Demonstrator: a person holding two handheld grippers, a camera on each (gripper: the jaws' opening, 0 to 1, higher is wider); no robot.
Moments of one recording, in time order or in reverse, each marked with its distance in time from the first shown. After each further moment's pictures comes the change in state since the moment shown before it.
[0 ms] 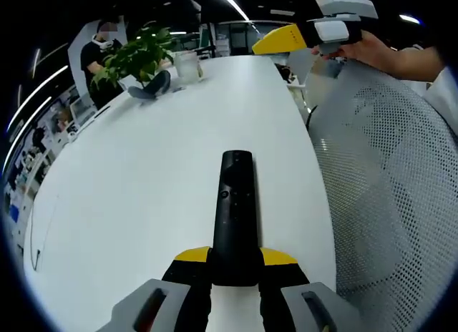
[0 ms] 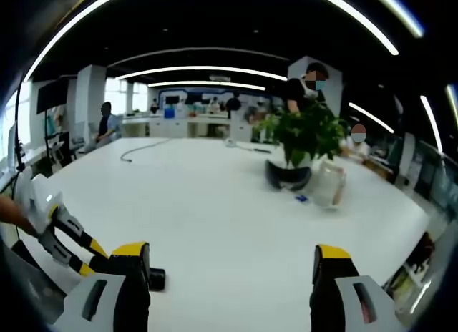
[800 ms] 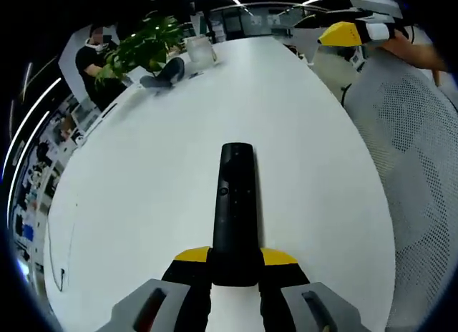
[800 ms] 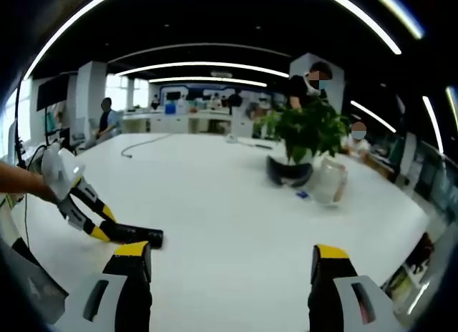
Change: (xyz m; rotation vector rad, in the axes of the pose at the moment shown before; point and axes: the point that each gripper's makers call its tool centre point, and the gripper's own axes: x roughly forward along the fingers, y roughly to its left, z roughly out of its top) left arm -0.005 0.081 -0.016 0.098 0.103 0.059; right arm 0.003 0.002 -0.006 -0.008 0.026 0.002
